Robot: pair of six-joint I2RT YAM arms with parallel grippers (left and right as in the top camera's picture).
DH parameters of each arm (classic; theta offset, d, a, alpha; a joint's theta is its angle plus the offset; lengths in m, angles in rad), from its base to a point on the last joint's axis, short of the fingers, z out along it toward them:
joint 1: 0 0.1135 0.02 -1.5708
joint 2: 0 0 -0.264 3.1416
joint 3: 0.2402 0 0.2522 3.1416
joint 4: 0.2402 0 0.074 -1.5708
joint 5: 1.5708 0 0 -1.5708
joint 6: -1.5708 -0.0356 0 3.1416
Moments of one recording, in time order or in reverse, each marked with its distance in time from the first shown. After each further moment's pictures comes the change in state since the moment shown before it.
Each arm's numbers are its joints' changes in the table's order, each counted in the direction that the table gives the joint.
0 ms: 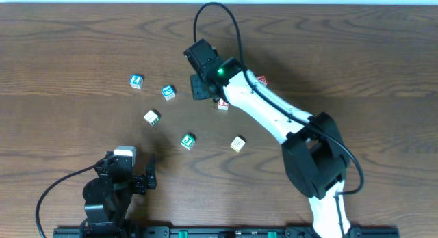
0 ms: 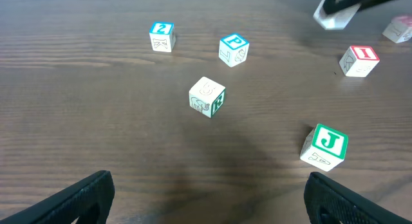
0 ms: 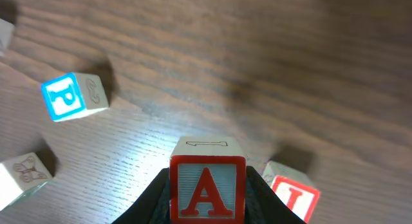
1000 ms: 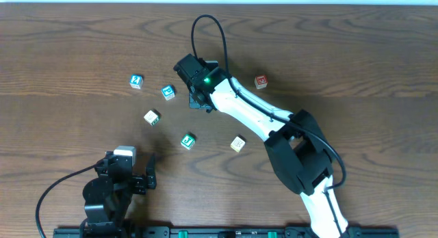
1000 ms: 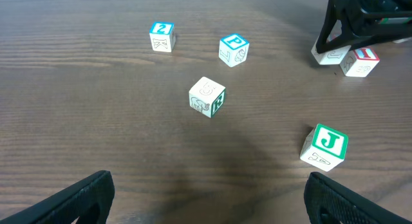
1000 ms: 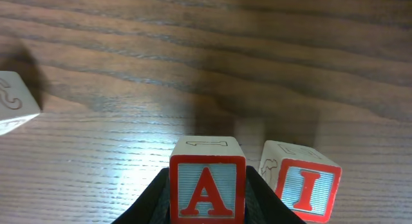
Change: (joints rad) left arm 0.000 0.000 0.000 0.000 0.000 0.000; right arm 0.050 0.085 0.005 0.048 0.129 -0.191
